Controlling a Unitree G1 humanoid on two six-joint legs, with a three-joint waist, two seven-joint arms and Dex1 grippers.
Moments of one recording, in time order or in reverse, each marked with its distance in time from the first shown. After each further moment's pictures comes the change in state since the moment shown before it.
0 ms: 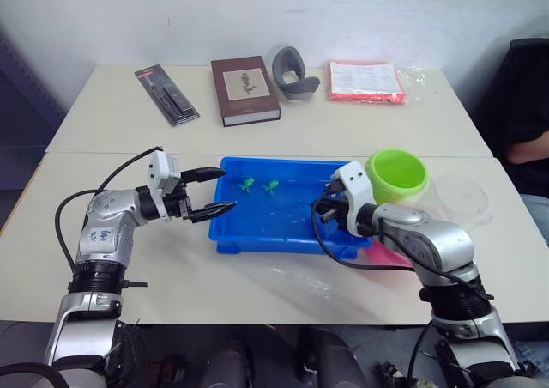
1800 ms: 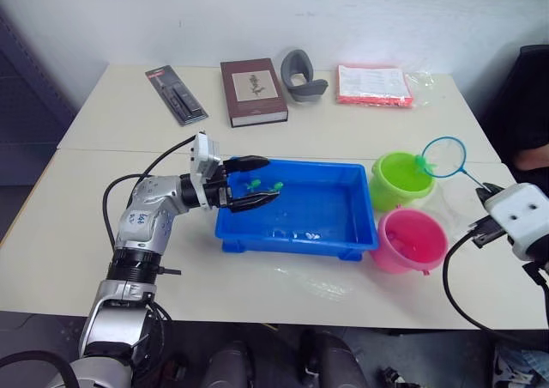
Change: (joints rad) left arm -0.090 -0.161 -0.083 -0.119 -0.045 0.157 0.060; right arm 0.722 -0.467 -0.552 -0.245 -0.503 -0.779 0.053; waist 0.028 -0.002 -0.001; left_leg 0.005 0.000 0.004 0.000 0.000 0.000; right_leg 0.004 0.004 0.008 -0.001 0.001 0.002
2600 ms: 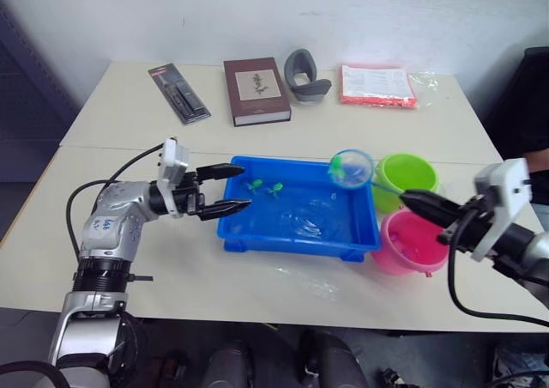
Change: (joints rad) left arm 0.076 0.146 0.060 -0.056 -0.071 0.087 -0.089; right arm -0.283 0.187 -0.119 -0.240 0.808 0.767 0.223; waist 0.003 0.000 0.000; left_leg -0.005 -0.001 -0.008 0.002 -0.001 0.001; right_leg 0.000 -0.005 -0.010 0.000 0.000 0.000
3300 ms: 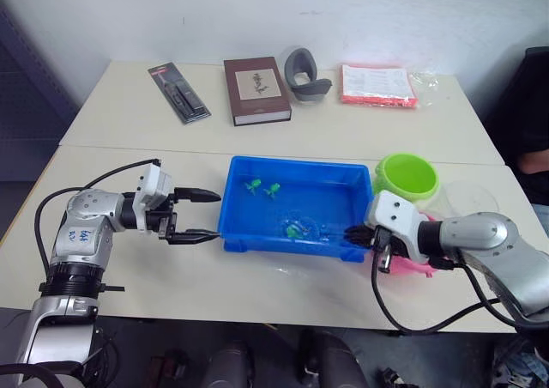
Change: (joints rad) left arm 0.046 0.143 -0.030 0.138 0.103 -0.204 -0.213; right arm -0.214 -0.276 0.686 0.136 -0.404 -0.248 0.223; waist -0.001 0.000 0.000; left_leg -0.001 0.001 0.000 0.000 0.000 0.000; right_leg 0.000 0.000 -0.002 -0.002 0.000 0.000
